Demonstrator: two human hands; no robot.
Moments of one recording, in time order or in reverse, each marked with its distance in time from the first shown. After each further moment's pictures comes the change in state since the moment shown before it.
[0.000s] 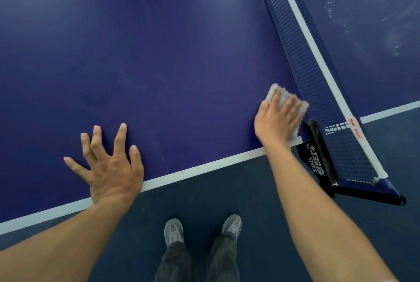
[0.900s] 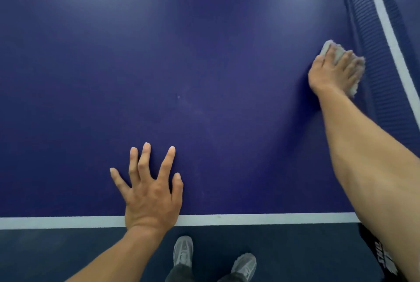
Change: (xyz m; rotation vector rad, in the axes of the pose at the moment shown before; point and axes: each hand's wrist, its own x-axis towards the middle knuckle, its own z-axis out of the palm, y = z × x) left_hand 0.004 0.003 0.010 0.075 0.101 0.049; right_hand 0.185 -0.173 -0.040 -0.128 0.080 -0.180
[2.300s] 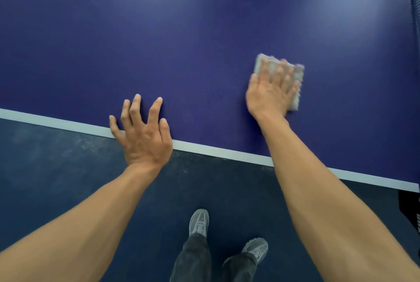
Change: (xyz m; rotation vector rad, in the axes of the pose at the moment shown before) left_hand -0.026 -0.162 -0.009 -0.051 0.235 -0.228; right_hand -0.310 -0.132 0.078 0.020 -0.072 -0.436
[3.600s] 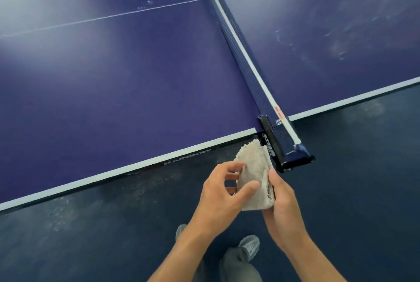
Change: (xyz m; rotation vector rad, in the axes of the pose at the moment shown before) left_hand -0.260 0.329 -0.187 -1.037 -0.986 0.279; right_hand -0.346 0.307 -0.177 1.745 0.001 0.364
